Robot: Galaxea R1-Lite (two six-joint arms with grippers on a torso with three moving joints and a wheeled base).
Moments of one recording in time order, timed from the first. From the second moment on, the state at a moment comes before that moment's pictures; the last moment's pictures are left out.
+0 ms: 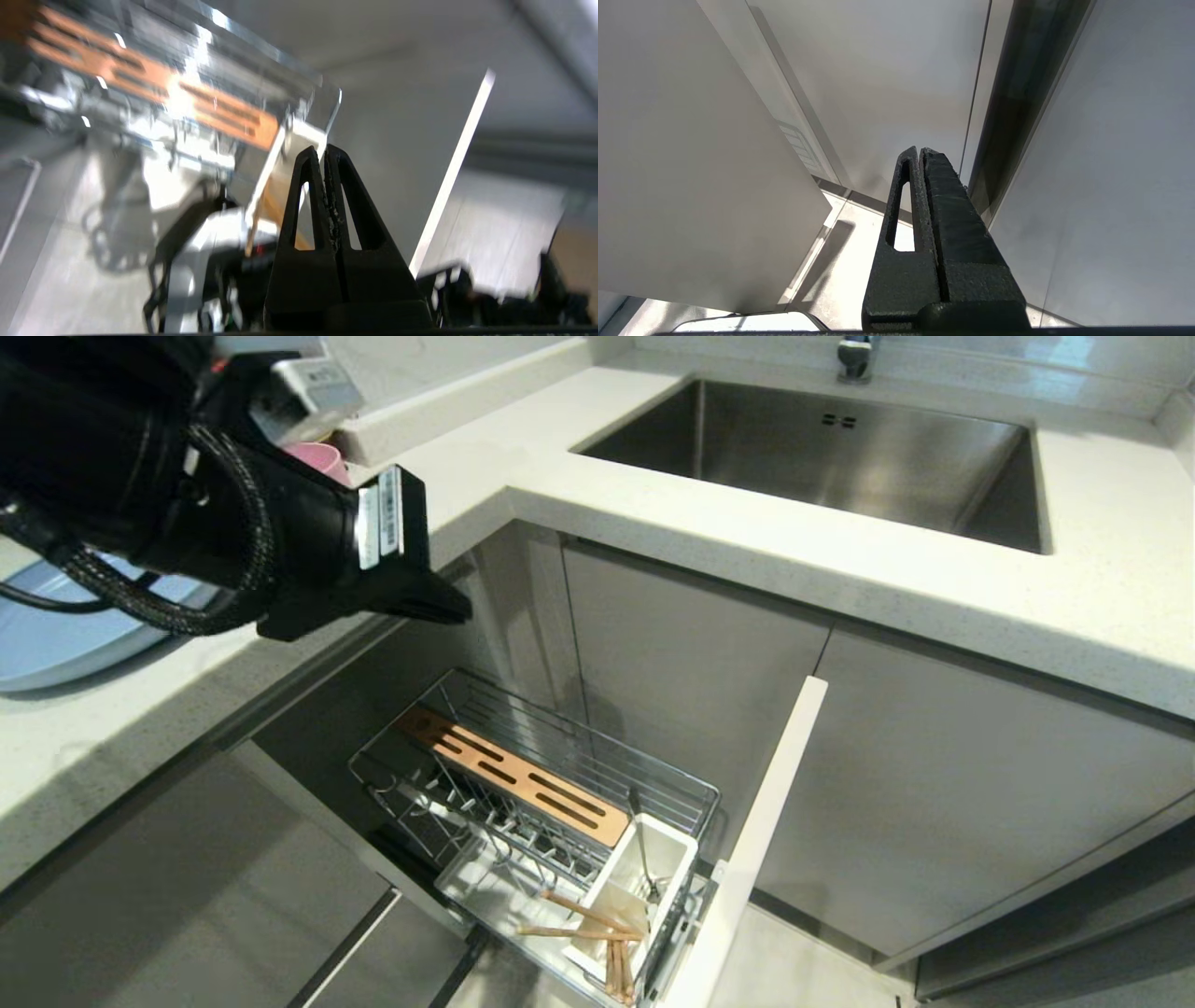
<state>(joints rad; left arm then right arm) -0.64 1.61 -1.94 0.93 0.11 -0.50 -0.01 0.00 0.00 -0.01 -0.05 0.10</state>
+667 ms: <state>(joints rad) -0.47 1.56 -1.94 0.65 0.37 -0.38 -0.01 0.00 0.00 -0.01 -0.05 0.10</state>
